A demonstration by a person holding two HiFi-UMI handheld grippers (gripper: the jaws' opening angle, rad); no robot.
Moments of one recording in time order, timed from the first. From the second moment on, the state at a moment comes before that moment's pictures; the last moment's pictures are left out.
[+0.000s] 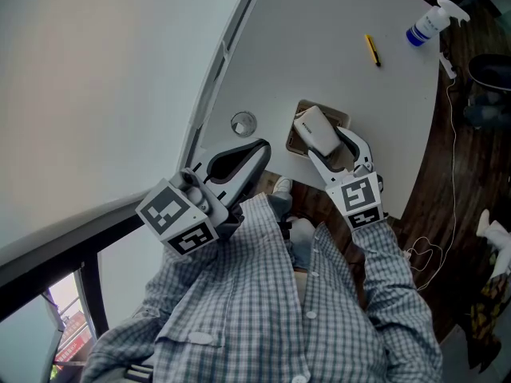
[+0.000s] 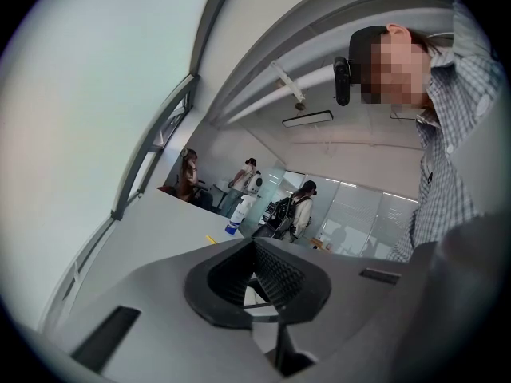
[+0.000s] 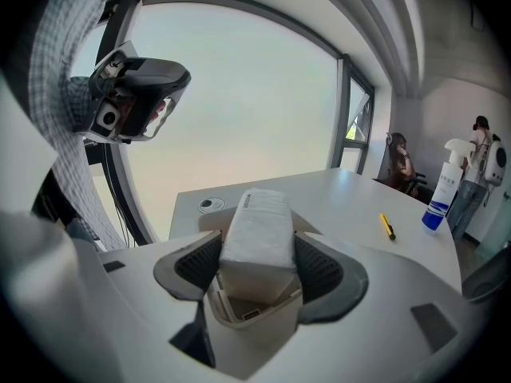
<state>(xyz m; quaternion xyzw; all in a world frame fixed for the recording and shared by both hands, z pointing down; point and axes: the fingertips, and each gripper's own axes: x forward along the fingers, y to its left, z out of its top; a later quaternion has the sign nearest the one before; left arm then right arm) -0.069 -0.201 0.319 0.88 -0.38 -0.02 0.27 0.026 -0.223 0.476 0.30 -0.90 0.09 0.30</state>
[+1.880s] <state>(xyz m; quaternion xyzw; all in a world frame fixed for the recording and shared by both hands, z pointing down) -0.052 -0.198 0.291 0.92 -0.33 -0.02 0.22 0.129 -0.203 0.307 0.52 -0.85 0.03 0.07</state>
